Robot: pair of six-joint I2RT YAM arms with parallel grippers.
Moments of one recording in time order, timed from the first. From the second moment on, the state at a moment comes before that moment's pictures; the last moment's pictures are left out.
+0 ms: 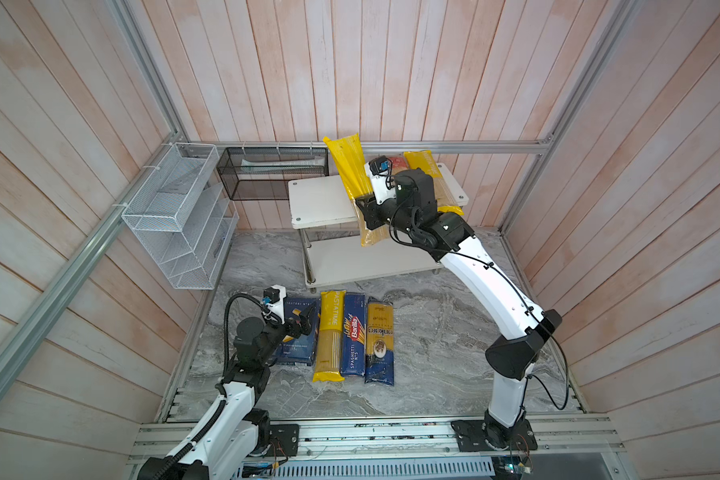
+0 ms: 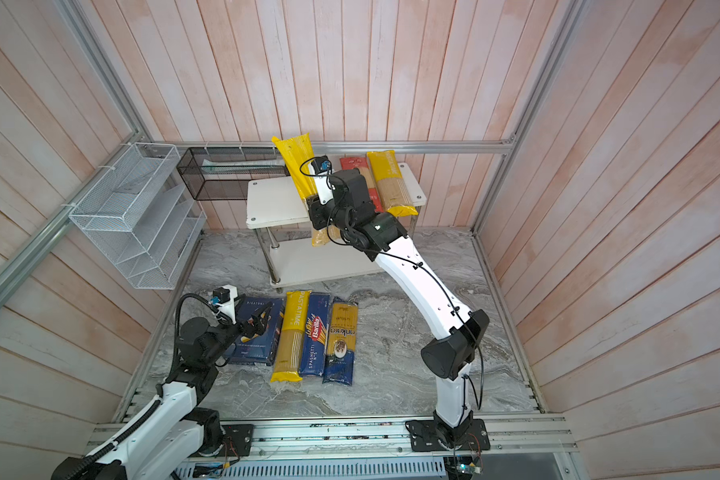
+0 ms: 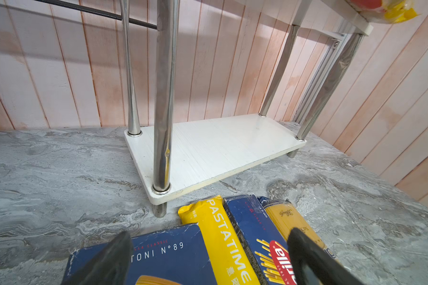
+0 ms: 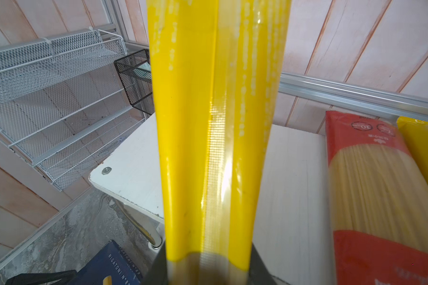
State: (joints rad) left arm -0.13 0.85 0.24 0.49 0.33 -0.14; right arm 0.72 1.91 2.26 -0.61 0.05 0.07
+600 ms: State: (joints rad) left arm -0.13 0.84 0.23 0.49 0.33 -0.14; right arm 0.63 2.00 2.34 -0.63 0.05 0.08
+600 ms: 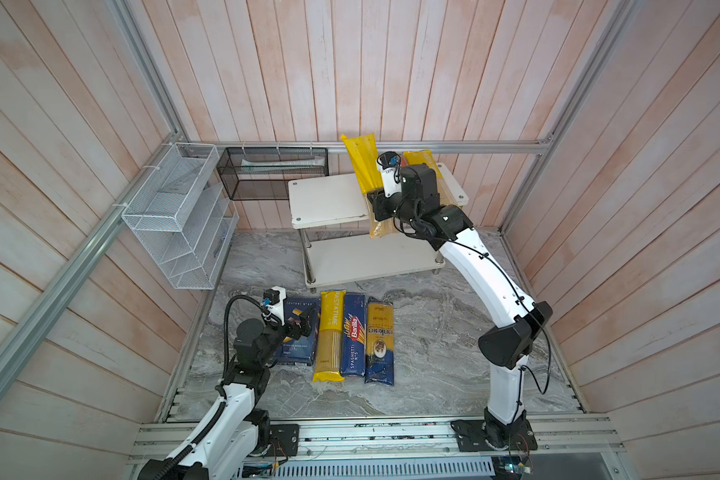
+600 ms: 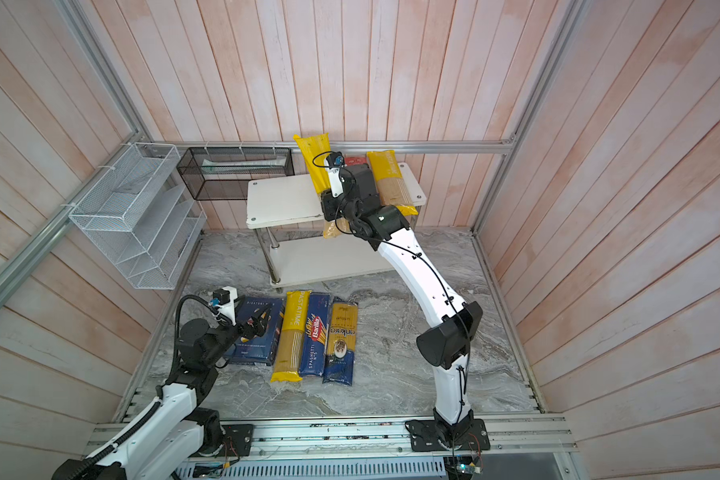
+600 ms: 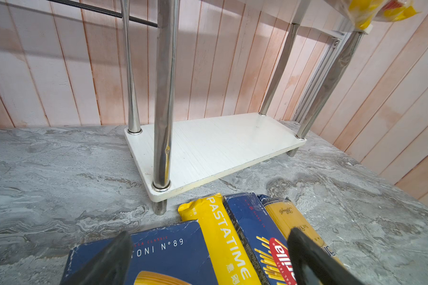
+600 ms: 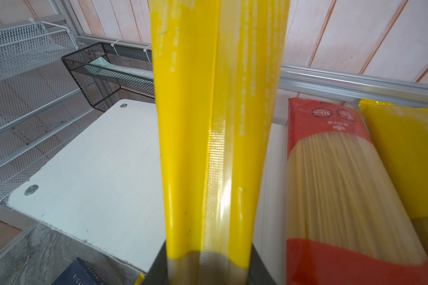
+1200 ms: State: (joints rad) left arm -0.13 0.84 0.23 0.49 0.33 -0.14; right arm 0.58 2.05 2.43 -0.62 -0.04 0.17
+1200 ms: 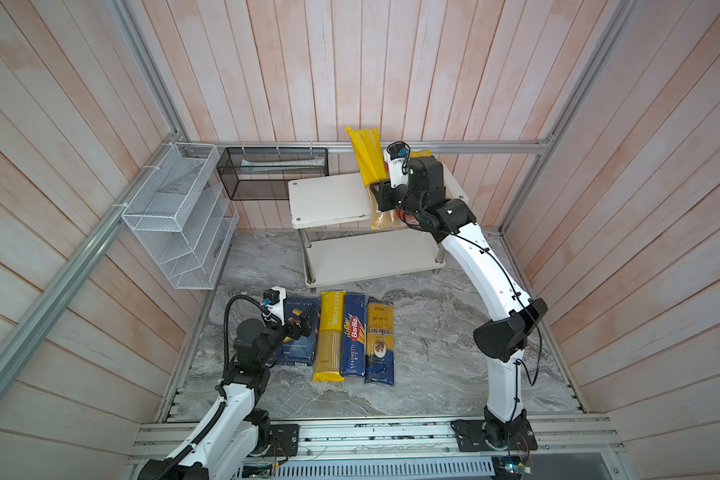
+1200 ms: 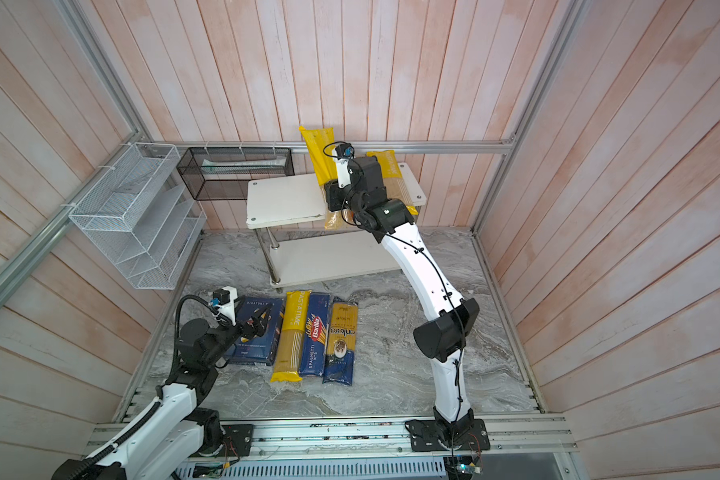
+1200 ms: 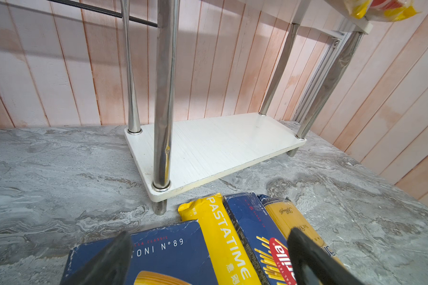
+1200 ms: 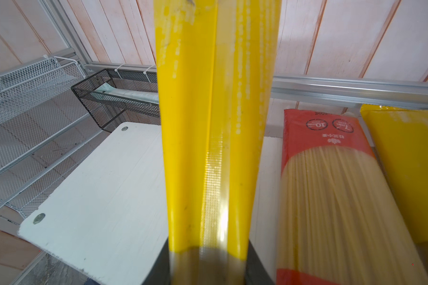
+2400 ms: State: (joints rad) left arm -0.13 0.83 0.23 0.49 0.33 -0.14; right arm 0.64 1.74 2.07 -0.50 -0.09 0.14
